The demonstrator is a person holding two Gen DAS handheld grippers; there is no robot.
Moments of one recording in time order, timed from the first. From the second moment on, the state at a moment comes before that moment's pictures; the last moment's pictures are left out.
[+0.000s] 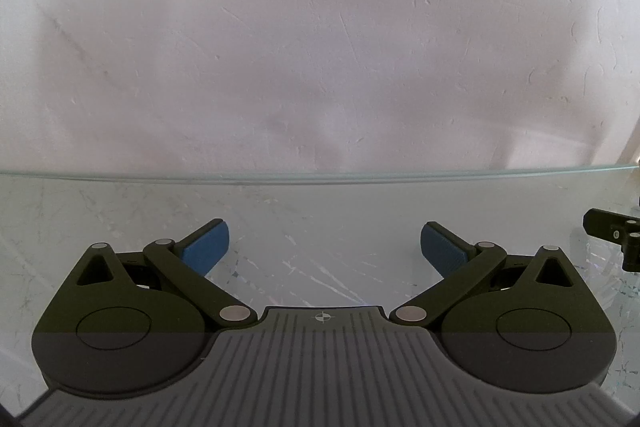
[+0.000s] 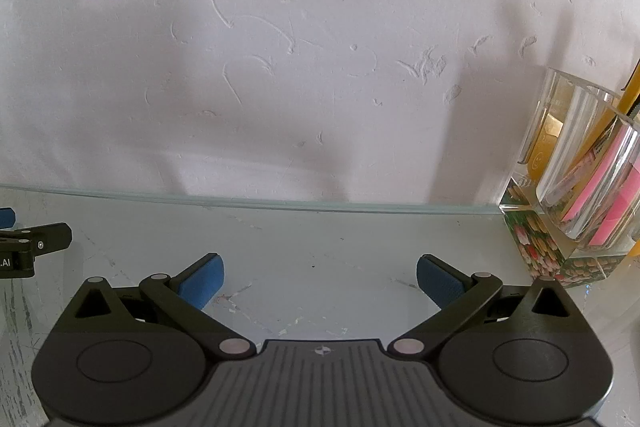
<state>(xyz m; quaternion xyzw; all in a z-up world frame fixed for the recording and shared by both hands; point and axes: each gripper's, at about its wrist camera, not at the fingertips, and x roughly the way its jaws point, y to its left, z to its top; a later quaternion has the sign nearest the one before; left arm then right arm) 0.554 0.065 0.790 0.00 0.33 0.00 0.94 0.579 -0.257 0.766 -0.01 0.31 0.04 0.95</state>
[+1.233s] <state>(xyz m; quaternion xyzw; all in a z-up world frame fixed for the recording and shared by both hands) 0.558 0.050 0.775 0.00 0.33 0.00 0.94 0.585 -0.224 0.741 -0.01 0.31 0.04 0.95</state>
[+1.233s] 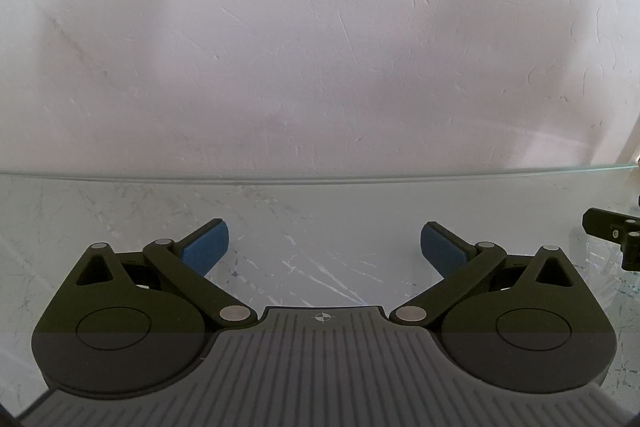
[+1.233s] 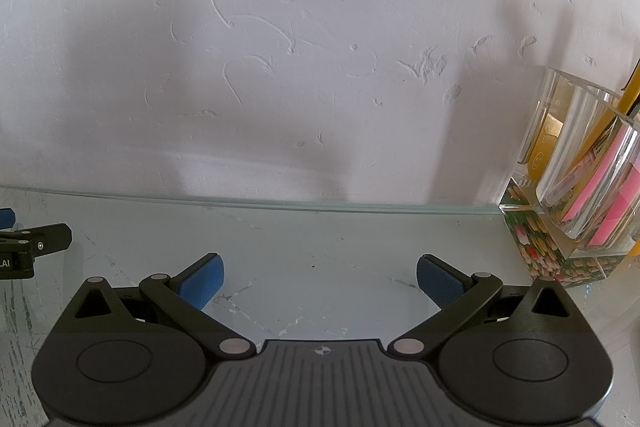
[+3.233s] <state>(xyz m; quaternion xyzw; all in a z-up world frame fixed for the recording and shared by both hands) 0.099 0.022 -0.035 -0.05 0.52 -0.01 0.85 0.148 -0.236 0.028 0.09 0.40 0.10 0.91</state>
